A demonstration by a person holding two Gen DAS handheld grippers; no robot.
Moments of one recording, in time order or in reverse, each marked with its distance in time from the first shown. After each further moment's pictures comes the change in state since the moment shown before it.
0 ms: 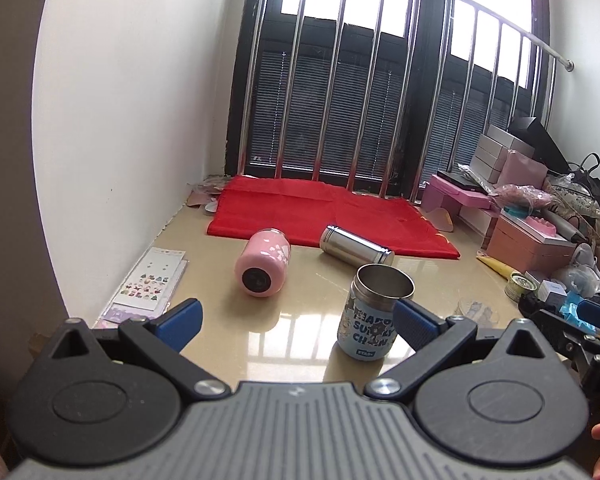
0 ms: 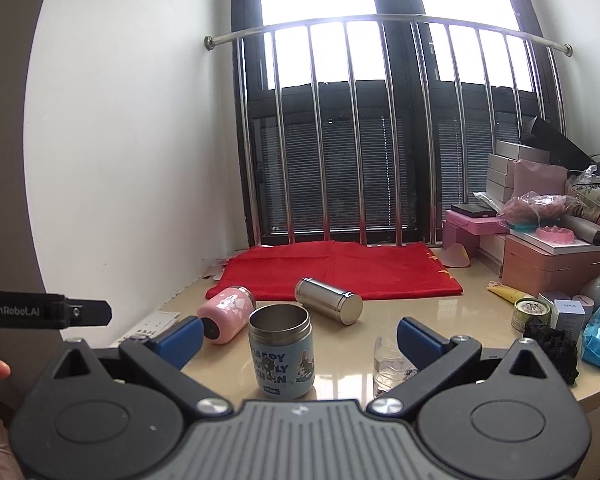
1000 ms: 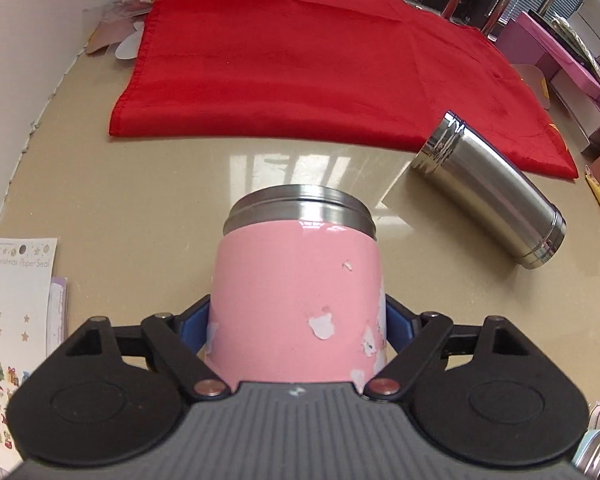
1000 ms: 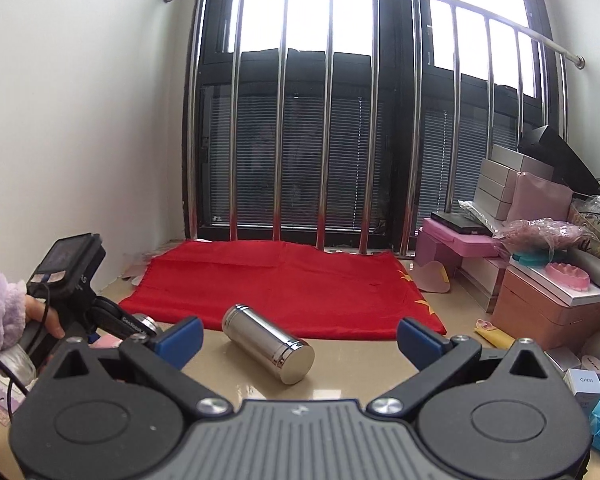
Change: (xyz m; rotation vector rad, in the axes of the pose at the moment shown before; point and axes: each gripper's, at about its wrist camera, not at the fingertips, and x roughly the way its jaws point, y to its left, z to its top) left arm 0.440 0.063 0.061 0.028 0.683 -0.097; right arm 0.190 -0.035 0.057 -0.074 0.071 -0.158
